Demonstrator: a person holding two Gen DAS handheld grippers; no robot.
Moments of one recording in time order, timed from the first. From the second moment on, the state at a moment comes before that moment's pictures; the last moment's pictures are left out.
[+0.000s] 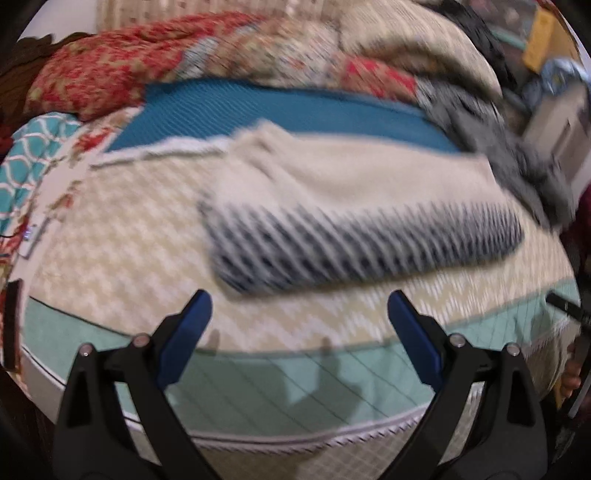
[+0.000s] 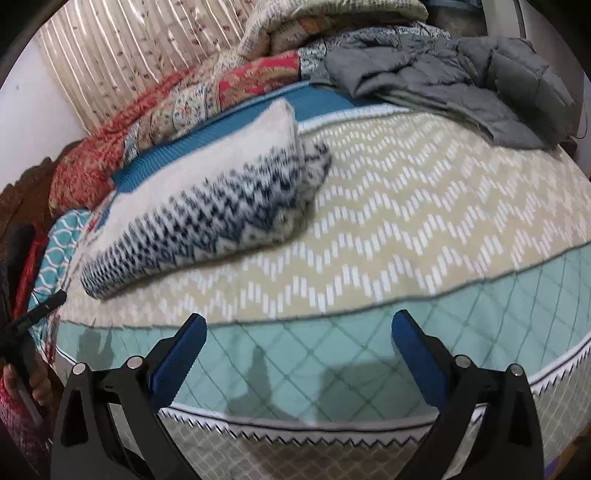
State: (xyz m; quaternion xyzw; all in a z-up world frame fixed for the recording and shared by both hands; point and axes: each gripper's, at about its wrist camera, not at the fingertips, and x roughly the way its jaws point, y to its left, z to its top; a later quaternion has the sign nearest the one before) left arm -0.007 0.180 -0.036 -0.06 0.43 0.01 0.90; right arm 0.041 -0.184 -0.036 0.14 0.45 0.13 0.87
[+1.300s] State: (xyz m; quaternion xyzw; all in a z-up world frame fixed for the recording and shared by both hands) left arm 0.159 0.474 0.088 -0.18 0.30 0.10 0.93; right arm 0.380 0.212 0.133 0.10 0.38 0.39 0.83
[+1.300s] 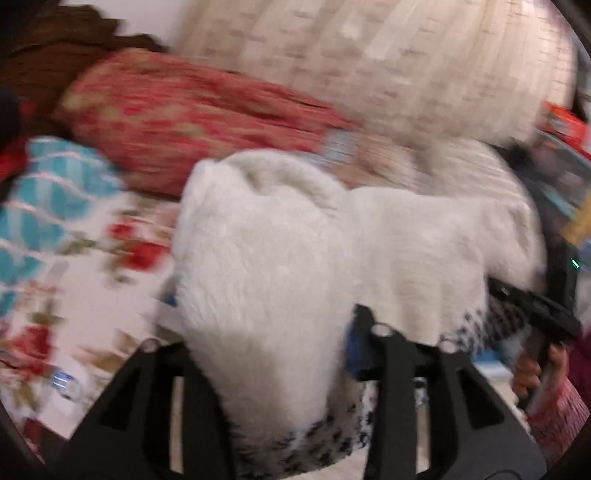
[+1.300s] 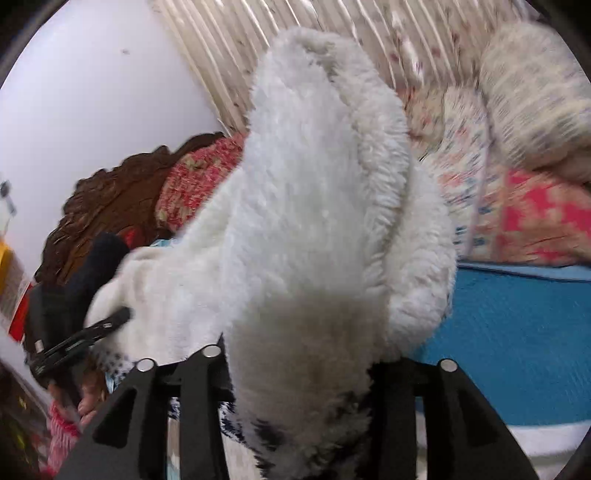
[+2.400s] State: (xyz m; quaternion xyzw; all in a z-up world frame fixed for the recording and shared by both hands) left arm -0.034 0.192 -0.054 -0.10 0.41 0.07 0.90; right arm 0.020 -0.011 0.053 0.06 0.35 0.11 0.93
